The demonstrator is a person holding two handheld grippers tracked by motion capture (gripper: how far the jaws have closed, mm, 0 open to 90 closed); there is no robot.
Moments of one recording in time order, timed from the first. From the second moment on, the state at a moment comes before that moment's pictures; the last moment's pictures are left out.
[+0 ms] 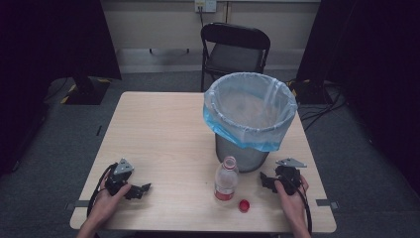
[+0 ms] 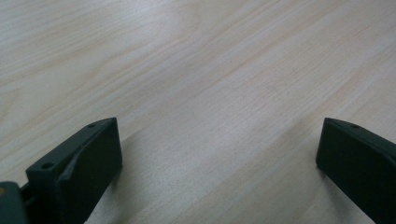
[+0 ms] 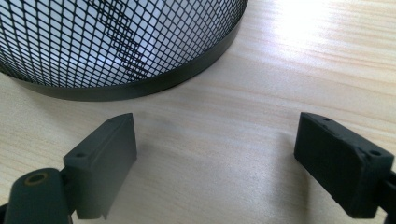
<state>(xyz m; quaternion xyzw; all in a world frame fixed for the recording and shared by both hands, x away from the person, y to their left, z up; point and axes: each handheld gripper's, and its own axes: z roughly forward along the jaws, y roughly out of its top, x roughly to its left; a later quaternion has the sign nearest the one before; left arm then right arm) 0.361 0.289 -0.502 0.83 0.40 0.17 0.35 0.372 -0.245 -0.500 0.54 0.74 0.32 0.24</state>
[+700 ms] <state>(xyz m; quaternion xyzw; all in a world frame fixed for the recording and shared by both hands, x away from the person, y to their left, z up) 0.361 0.289 -0.502 0.83 0.40 0.17 0.35 0.364 -0.245 -0.489 0.52 0.75 0.35 0.22</state>
